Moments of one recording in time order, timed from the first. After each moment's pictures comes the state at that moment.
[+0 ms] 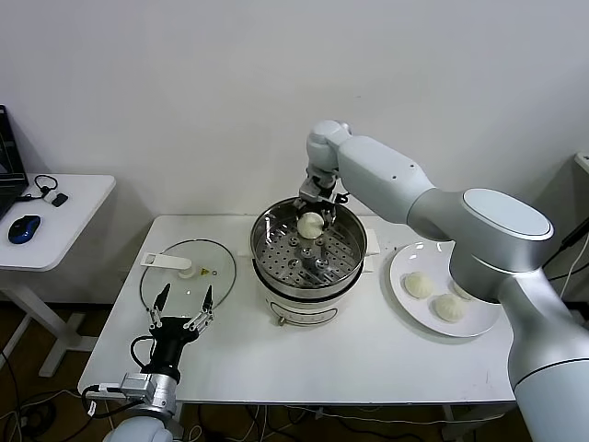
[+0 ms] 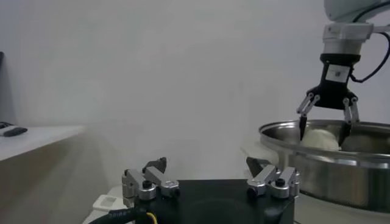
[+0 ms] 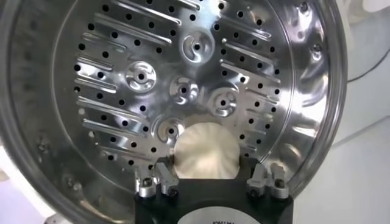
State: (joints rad) left arm 1.58 -1.47 -0.56 -2.03 -0.08 -0.03 0.04; right arm 0.36 1.44 -1.00 0.64 -0.32 0.53 -1.21
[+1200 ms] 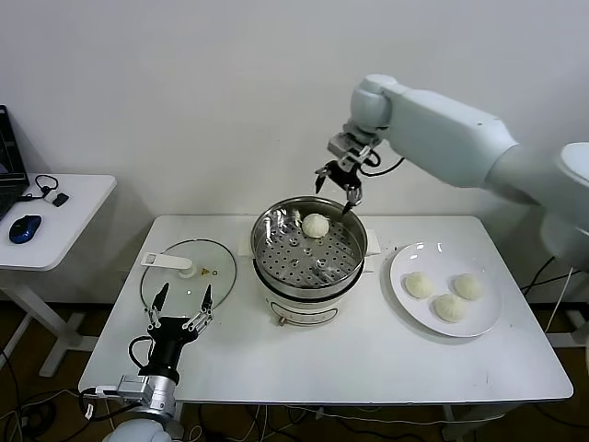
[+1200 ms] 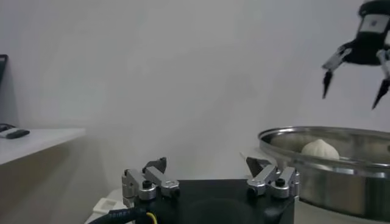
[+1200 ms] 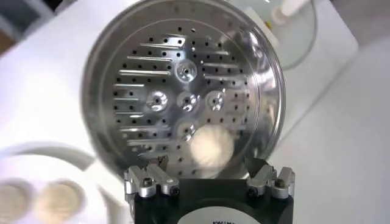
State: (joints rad) left arm 1.60 -1.47 -0.56 -2.06 -0.09 -0.03 0.04; right arm 0.65 1.10 -1.27 0.89 0.32 0.18 -1.32
